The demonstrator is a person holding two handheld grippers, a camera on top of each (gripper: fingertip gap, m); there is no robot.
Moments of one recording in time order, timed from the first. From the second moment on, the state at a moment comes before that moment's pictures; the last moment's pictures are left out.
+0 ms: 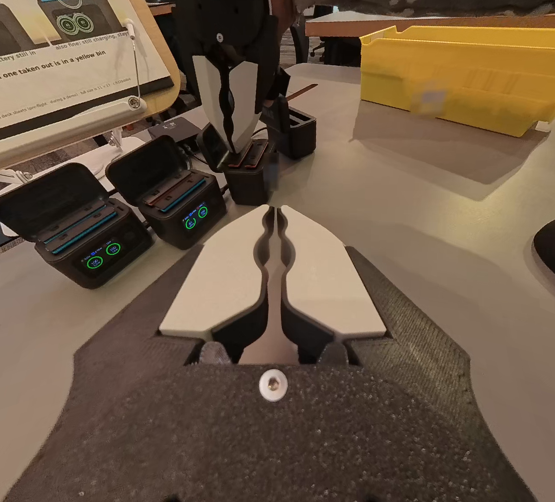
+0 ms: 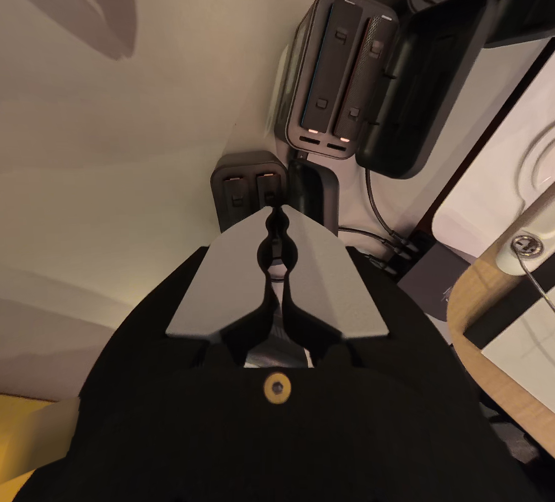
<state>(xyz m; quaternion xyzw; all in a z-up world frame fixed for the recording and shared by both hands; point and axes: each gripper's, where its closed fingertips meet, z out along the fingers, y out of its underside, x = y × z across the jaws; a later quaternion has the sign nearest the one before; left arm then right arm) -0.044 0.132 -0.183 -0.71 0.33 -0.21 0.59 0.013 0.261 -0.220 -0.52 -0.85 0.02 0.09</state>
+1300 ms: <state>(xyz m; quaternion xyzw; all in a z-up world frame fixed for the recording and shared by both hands) -0.084 0.152 -0.178 -0.75 0.20 -0.15 0.61 0.080 0.142 -0.196 -0.75 -0.22 0.17 0.60</state>
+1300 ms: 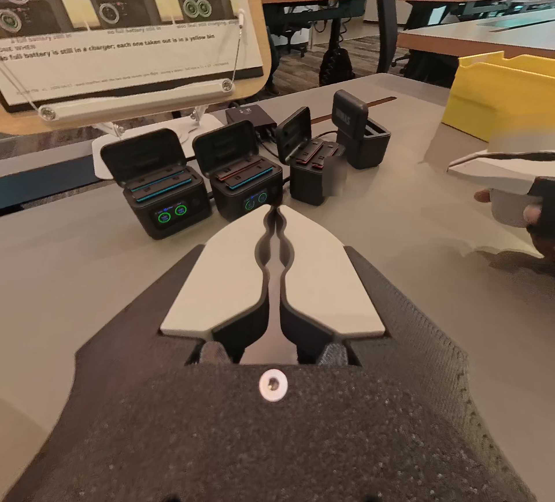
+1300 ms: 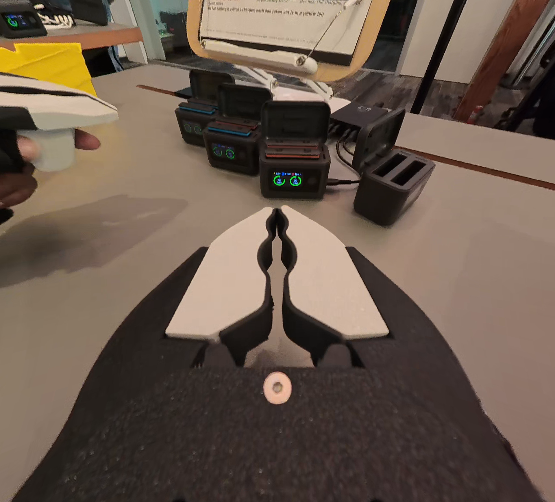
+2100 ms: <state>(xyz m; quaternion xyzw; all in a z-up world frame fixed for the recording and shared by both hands) -0.279 0.109 -0.070 -0.81 0.35 0.05 0.47 0.075 0.137 -0.210 -0.76 -0.24 0.19 0.57</state>
